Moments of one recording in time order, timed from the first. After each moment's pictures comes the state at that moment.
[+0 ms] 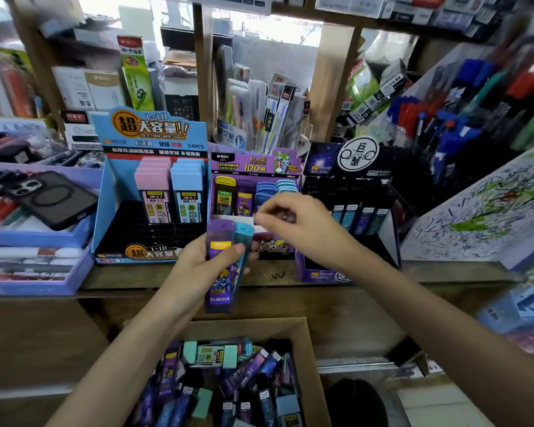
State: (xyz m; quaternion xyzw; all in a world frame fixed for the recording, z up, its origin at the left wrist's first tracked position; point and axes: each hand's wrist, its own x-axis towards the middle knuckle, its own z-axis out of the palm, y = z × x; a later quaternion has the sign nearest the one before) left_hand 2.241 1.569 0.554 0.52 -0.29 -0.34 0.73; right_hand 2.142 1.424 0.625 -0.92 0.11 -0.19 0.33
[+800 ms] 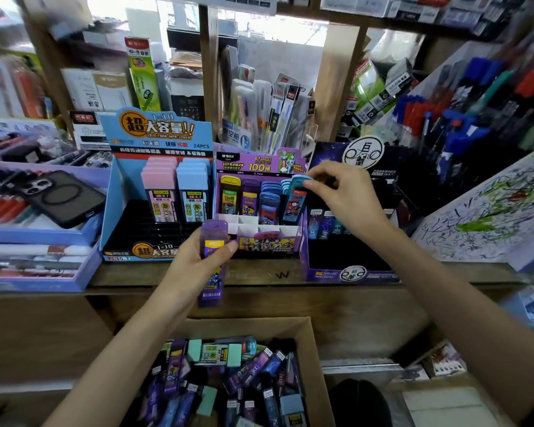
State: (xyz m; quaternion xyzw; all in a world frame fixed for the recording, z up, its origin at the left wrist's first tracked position) left_hand 2.251 1.574 0.550 0.61 -0.28 -0.25 0.70; right_hand 2.144 1.360 0.628 -0.90 0.19 -0.34 0.22
